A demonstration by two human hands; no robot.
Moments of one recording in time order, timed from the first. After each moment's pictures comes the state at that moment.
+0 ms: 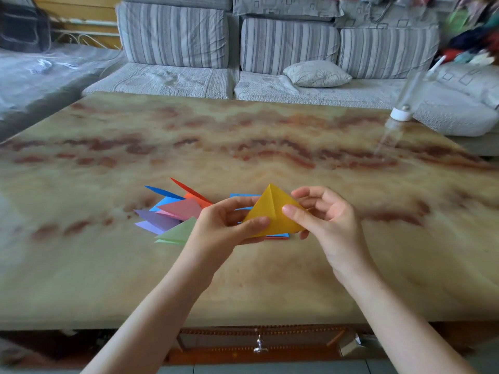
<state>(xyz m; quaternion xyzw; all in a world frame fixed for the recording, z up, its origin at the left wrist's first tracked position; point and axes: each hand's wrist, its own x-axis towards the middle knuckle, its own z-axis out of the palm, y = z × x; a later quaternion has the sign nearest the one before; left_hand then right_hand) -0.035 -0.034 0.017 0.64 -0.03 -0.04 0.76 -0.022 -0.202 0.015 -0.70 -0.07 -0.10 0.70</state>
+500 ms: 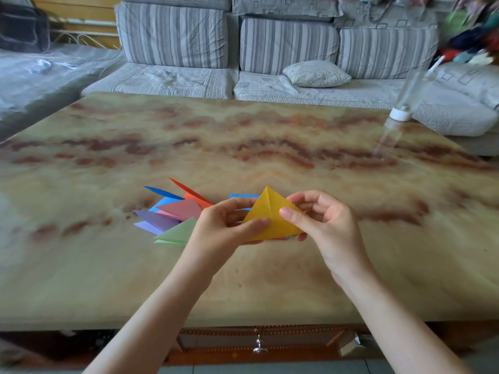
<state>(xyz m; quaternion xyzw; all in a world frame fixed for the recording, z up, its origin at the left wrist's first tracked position) -0.036 -0.037 0.018 0.67 -0.02 -0.03 0.74 -0.025 -0.198 0.017 -0.71 -0.06 -0.08 0.70</state>
